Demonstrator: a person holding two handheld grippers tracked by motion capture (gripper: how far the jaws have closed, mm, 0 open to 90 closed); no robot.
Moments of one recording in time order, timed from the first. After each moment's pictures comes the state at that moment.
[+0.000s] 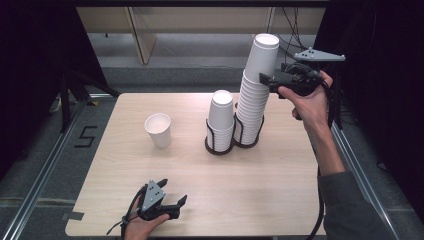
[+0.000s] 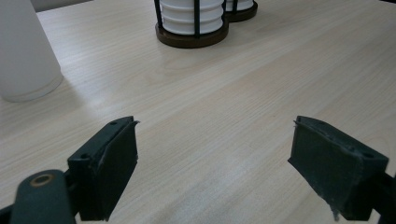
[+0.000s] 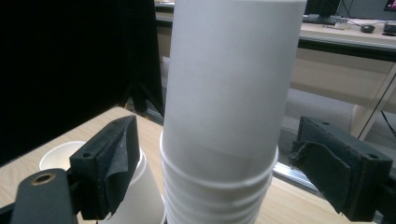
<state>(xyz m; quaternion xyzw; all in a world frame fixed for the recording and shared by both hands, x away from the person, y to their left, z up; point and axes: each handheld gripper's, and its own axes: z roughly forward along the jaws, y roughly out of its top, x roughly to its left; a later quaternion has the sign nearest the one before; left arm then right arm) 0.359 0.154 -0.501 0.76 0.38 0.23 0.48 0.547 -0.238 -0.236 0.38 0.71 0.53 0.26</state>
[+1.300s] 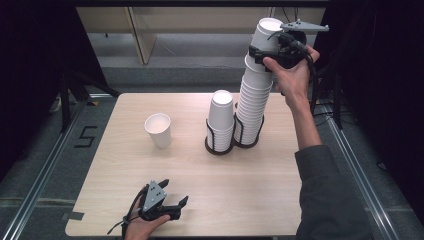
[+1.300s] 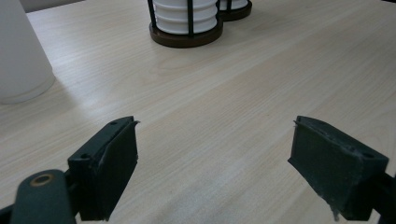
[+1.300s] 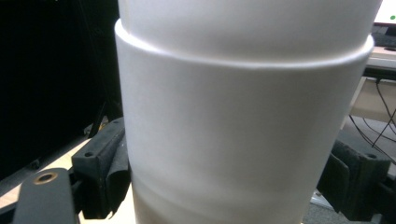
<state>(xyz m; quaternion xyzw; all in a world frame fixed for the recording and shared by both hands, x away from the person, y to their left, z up) 0.358 0.151 -0.502 0.76 0.37 0.23 0.48 0.586 -0.203 -0.194 0.42 0.68 0.52 0.31</state>
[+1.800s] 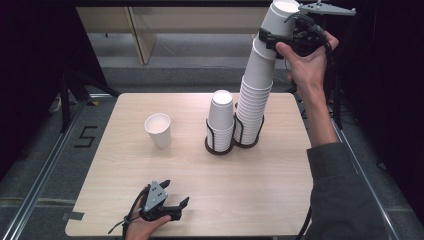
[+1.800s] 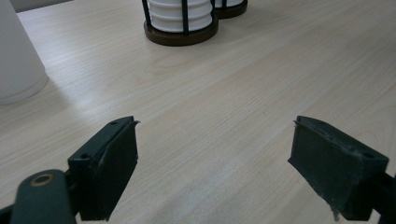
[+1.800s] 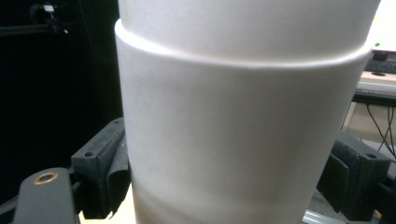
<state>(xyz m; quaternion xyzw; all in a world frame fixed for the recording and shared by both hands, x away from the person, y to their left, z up) 0.359 0.148 -0.503 0.77 0.37 0.23 0.48 0.564 -0.220 -0.153 0.40 0.65 0.55 0.33</state>
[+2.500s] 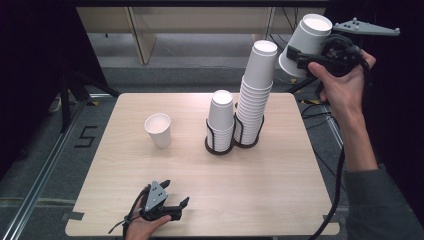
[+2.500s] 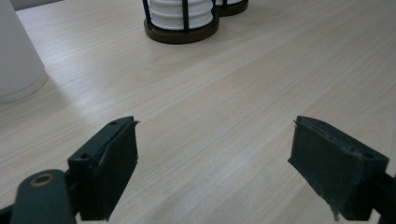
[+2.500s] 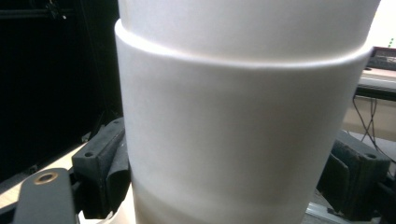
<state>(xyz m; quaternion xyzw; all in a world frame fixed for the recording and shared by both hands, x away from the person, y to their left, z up) 0.359 0.148 -0.505 0.77 0.37 0.22 0.48 0.520 -0.278 -0.169 0.40 0.67 0.54 0.33</state>
